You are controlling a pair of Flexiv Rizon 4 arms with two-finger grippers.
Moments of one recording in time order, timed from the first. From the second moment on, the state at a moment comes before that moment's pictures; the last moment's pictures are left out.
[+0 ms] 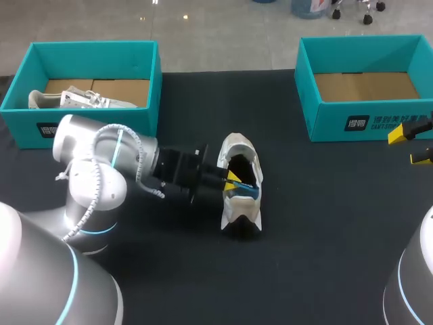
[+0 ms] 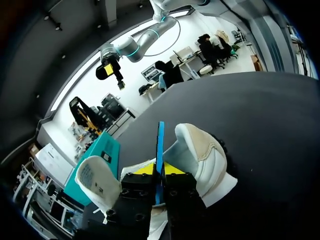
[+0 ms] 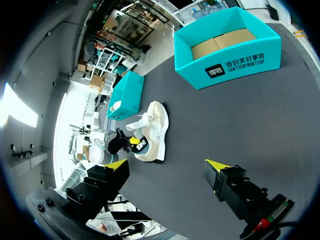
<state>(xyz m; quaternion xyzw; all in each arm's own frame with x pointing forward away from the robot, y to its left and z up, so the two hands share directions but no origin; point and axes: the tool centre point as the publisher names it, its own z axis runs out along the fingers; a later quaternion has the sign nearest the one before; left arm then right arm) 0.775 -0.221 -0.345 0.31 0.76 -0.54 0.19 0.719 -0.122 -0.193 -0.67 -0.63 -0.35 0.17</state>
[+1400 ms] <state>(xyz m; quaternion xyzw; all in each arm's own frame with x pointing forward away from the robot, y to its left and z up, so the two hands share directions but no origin) 0.785 -0.222 -0.367 0.34 0.81 -0.47 0.12 0.719 -0.122 -0.193 -0.67 -0.63 -0.35 0.17</state>
